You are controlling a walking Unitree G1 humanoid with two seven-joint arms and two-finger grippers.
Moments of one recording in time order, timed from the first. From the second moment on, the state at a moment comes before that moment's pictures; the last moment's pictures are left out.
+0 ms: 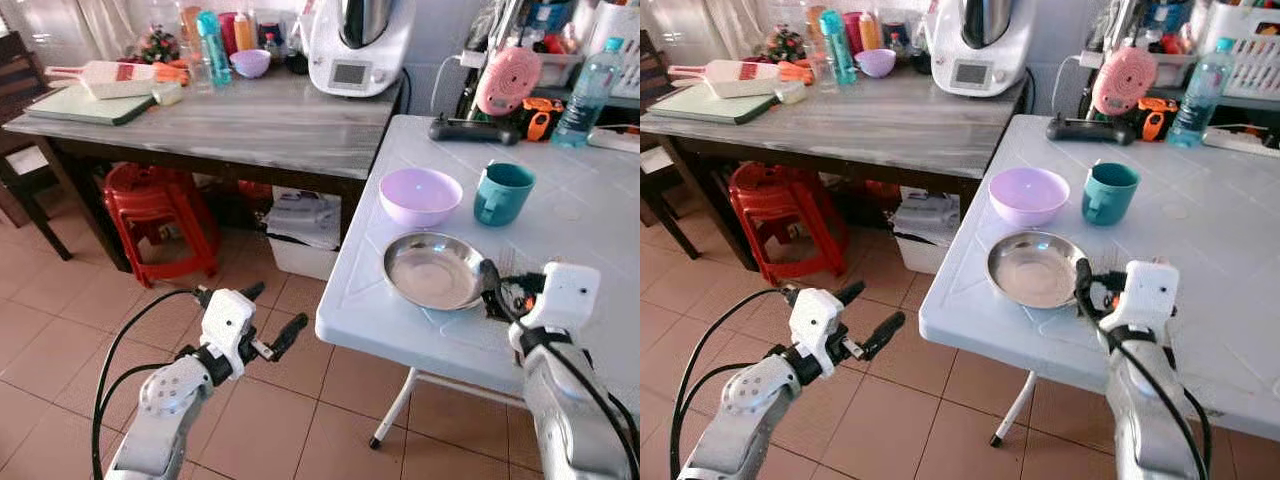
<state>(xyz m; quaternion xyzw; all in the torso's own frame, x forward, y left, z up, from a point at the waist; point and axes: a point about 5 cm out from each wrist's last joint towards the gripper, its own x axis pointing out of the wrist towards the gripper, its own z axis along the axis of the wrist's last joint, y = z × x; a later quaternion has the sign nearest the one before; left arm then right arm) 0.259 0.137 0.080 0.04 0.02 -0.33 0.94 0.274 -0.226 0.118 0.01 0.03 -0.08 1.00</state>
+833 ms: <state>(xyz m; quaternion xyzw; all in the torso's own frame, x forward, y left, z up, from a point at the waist) 0.253 0.133 0.081 -0.01 0.02 -0.35 0.94 0.292 -0.208 0.104 0.07 0.08 -0.04 0.99</state>
